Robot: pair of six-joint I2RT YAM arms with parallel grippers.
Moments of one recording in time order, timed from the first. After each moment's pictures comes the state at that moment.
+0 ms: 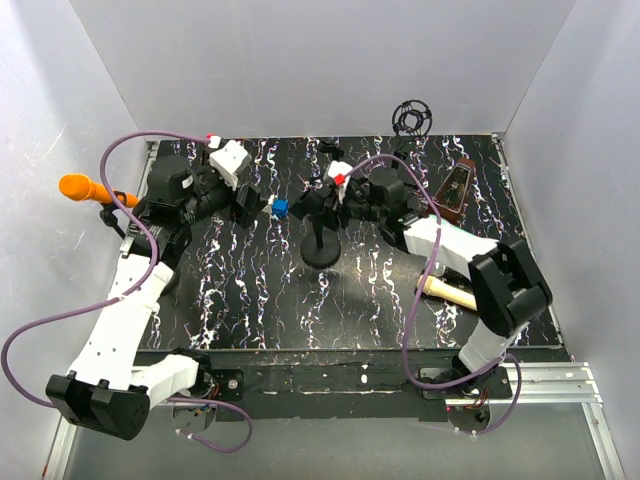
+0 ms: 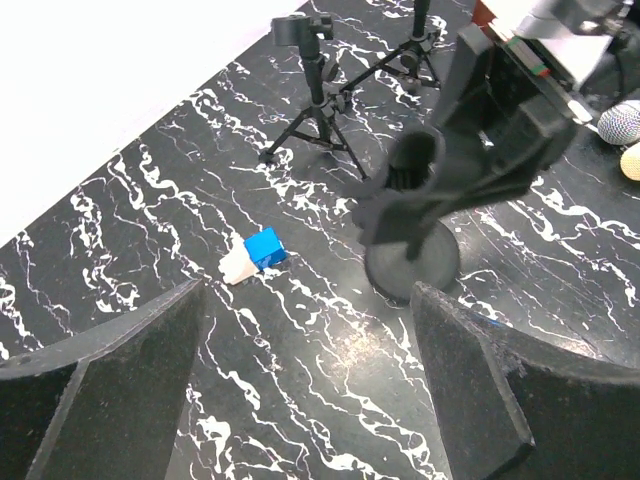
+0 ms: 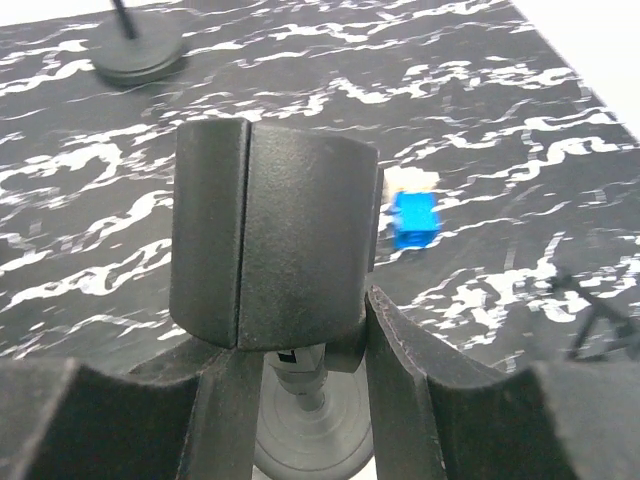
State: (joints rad) left arm -0.27 1.09 1.23 -0.46 0.43 0.31; right arm 0.61 1.64 1.03 0.37 -0.70 -0.18
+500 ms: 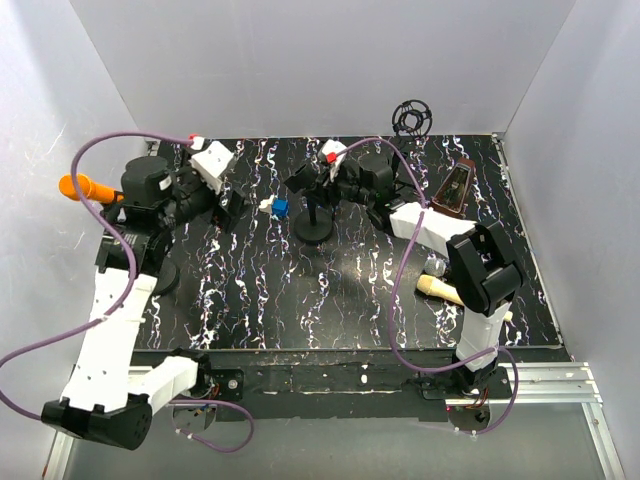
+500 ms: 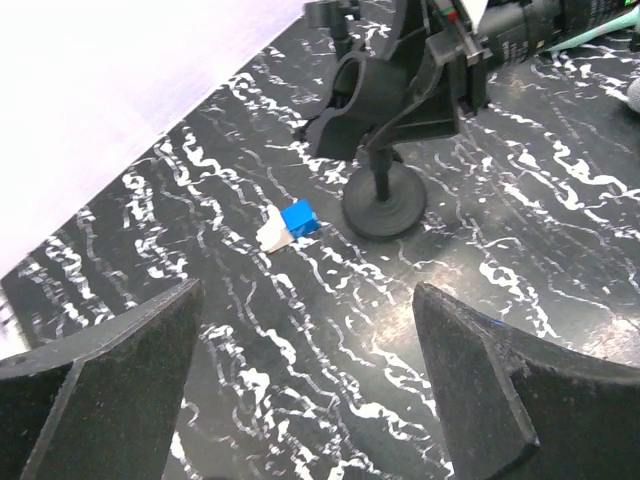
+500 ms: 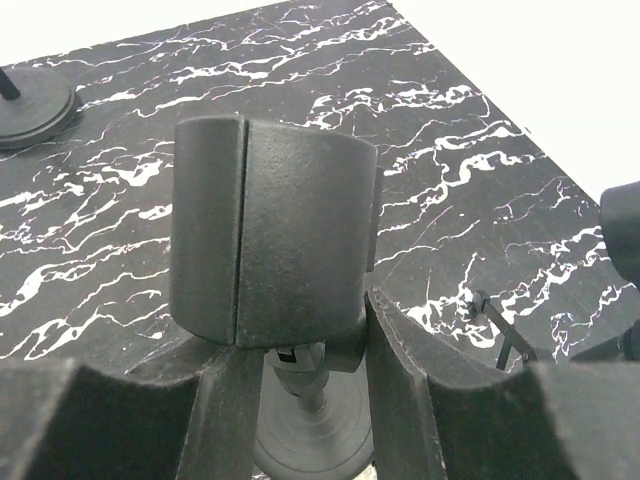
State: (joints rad) left arm -0.21 1.04 1.34 -0.64 0.44 0.38; right arm 0.59 1.86 1.26 0.45 -0.54 -0.14
